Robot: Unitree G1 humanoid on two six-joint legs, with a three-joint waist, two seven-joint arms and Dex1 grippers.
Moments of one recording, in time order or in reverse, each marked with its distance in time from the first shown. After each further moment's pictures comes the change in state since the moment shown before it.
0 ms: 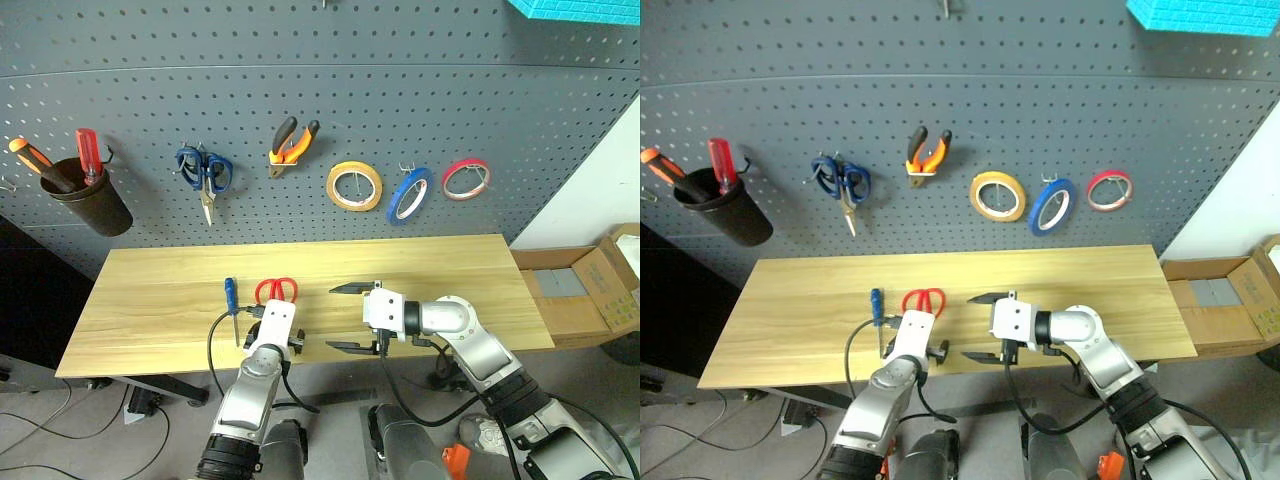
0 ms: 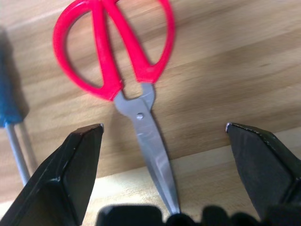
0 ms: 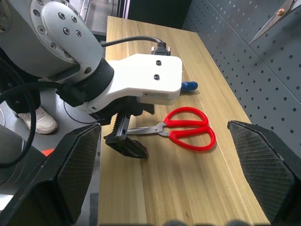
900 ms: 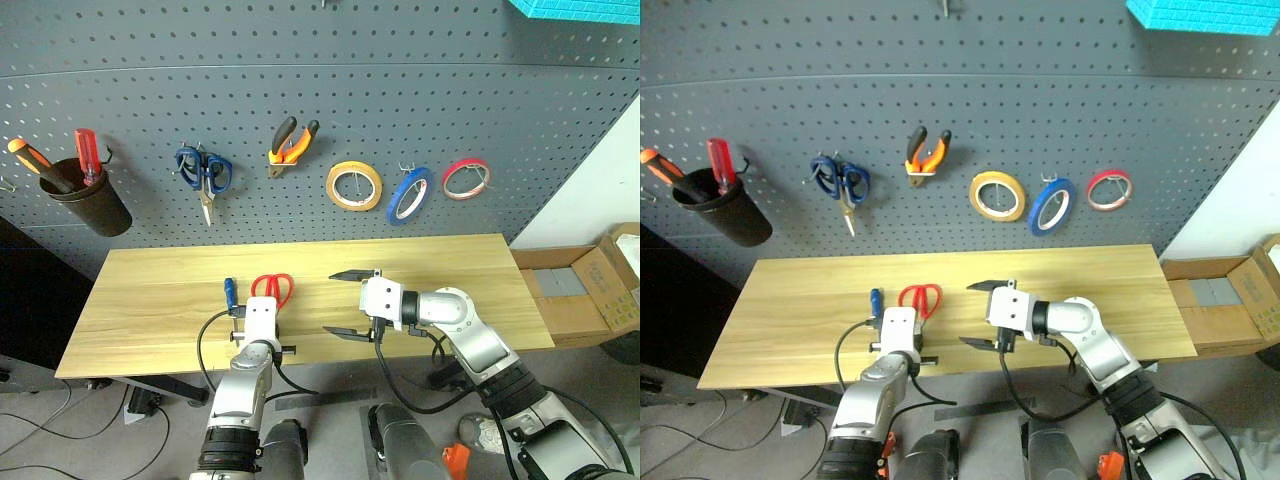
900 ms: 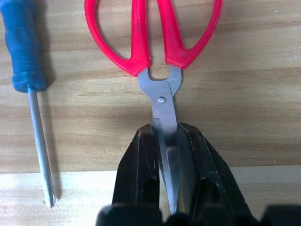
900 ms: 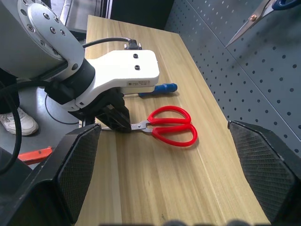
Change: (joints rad) left arm -0.047 -0.034 0.136 0.051 -0.080 0.000 0.016; right arm -0.039 0.021 -0.022 0.001 -0.028 0.024 -0.045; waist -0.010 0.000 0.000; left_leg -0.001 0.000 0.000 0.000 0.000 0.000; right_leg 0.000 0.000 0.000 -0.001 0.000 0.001
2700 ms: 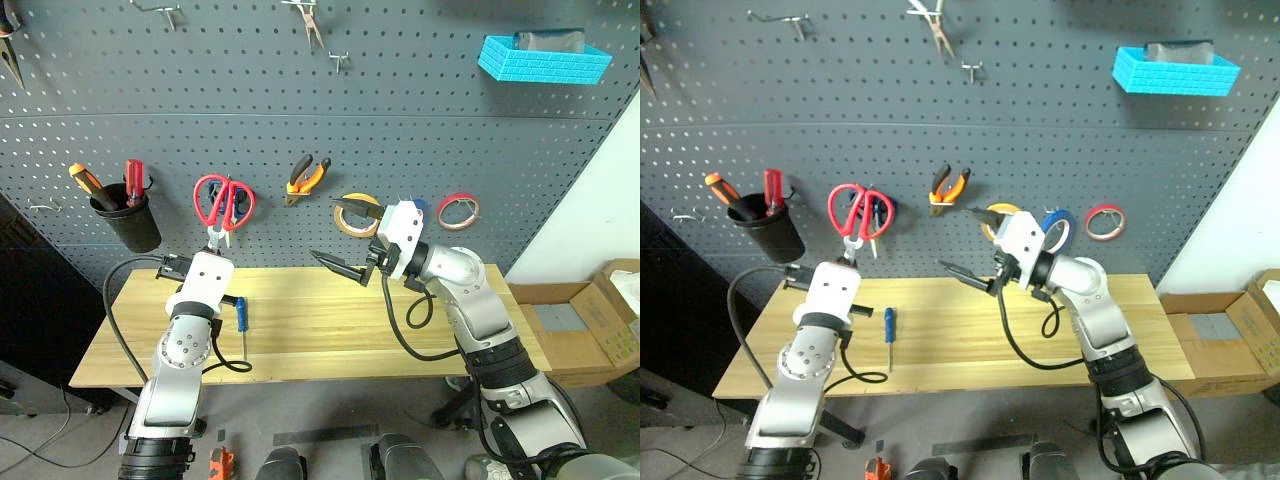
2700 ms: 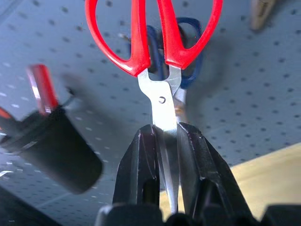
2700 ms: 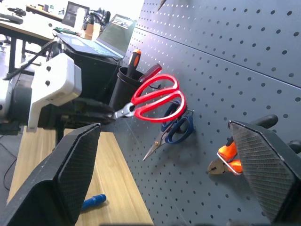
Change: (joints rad) left arm 0.044 0.317 0.046 -0.246 0.205 -0.445 -0.081; right arm -0.118 0.123 -0.192 -0.095 0.206 0.133 -0.092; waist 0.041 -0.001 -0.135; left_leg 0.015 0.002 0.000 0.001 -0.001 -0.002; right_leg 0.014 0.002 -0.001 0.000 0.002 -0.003
